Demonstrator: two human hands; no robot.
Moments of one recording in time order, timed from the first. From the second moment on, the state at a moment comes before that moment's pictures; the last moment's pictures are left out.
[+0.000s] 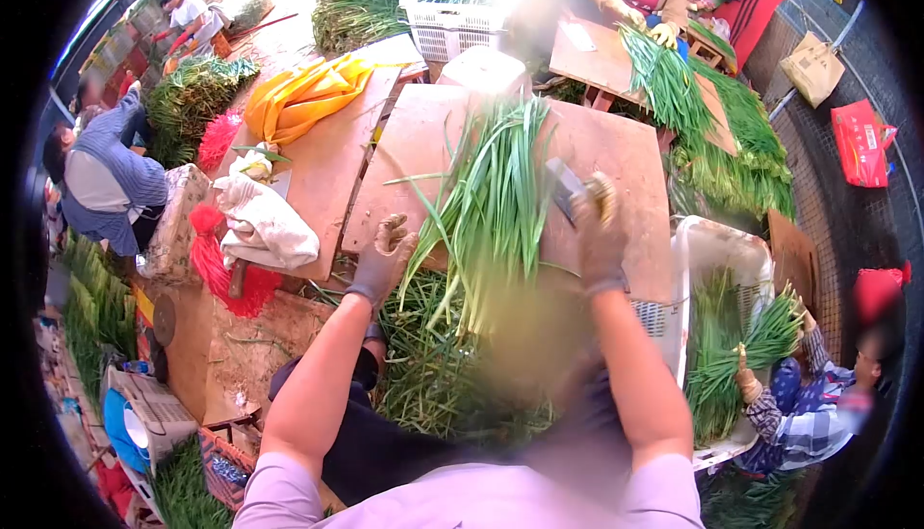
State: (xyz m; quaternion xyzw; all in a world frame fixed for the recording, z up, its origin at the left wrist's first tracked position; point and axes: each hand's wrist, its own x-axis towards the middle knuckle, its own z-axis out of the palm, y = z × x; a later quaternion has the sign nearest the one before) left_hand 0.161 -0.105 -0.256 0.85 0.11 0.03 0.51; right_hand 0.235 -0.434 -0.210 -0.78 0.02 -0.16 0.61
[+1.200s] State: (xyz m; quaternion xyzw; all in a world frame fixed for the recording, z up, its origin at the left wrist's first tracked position) left_hand 0.142 -0.162 -0.210 0.83 -0.04 0.19 0.52; right_hand 0.164 -0.383 -0.233 -0.88 -0.12 -0.23 0.41
